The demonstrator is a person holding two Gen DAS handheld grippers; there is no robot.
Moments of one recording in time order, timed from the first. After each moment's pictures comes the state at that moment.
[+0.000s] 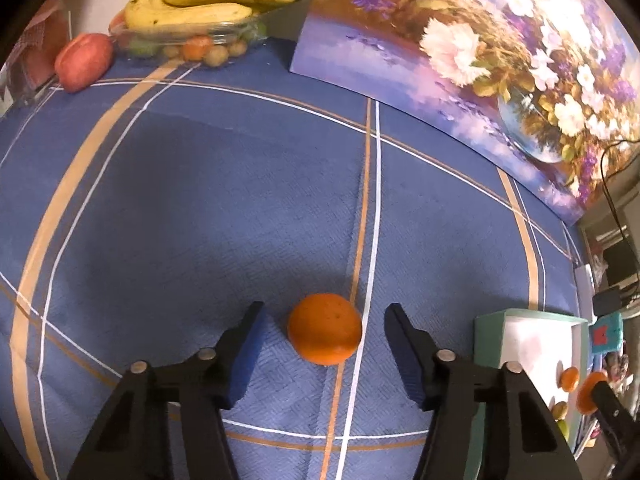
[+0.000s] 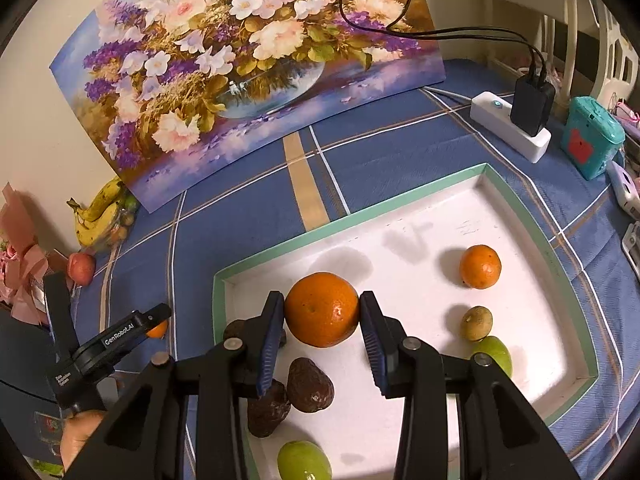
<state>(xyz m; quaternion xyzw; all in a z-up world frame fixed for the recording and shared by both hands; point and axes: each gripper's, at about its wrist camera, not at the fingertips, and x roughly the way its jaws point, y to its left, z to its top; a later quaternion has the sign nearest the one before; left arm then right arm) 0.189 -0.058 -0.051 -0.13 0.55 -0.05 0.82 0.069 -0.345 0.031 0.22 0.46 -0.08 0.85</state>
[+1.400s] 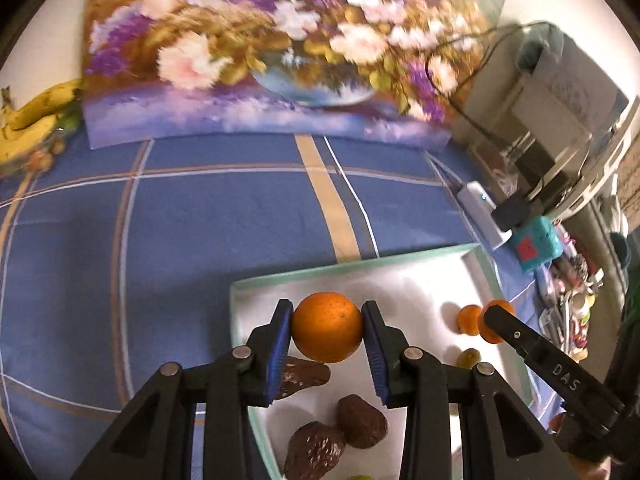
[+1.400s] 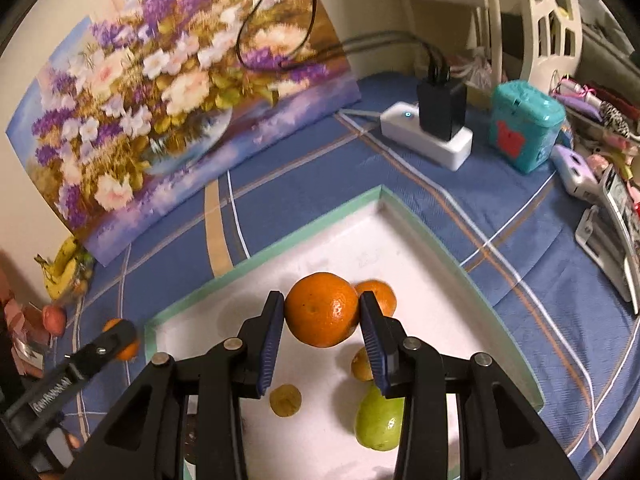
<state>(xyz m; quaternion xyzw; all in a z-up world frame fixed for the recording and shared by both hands) 0.152 -0.215 0.005 -0.04 0.51 -0.24 0.83 0.046 -0.414 0.020 0.25 0.43 -0.17 0.85</state>
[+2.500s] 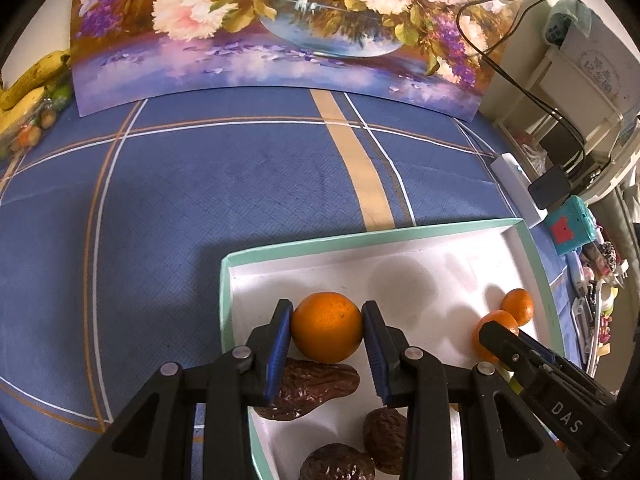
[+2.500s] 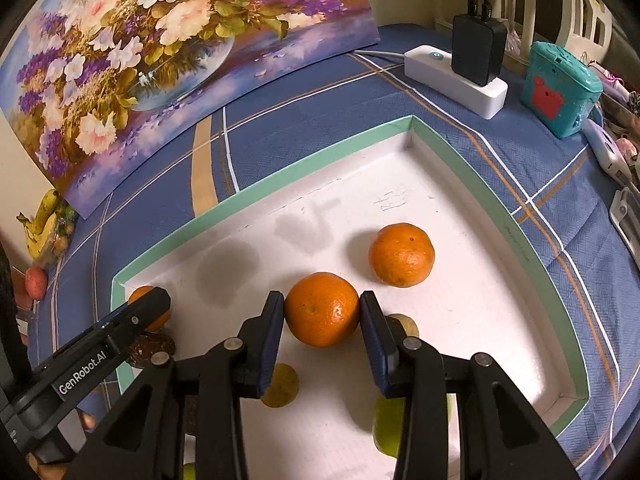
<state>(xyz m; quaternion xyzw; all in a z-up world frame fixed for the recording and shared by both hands) 0.166 -0.223 -0.041 -0.02 0.54 -0.22 0.81 0.061 -0.395 -0.027 0.23 0.49 -0.14 0.83</state>
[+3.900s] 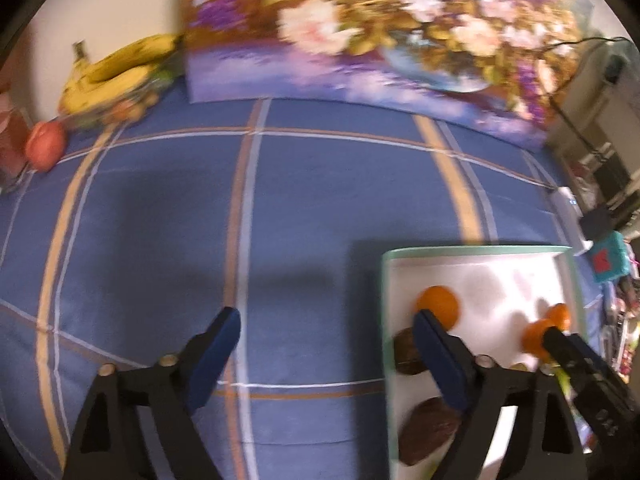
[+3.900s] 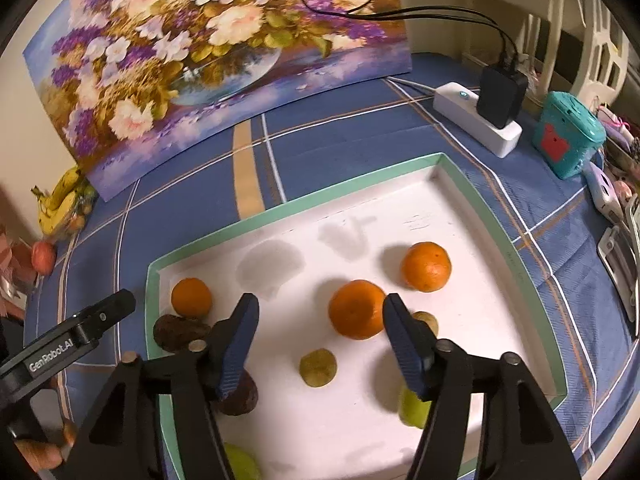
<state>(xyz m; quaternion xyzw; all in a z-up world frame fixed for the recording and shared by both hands) 0.163 -0.147 -0.012 -0.01 0.55 -0.09 0.83 0.062 -0.367 0.004 0.18 0.49 -0.11 0.85</state>
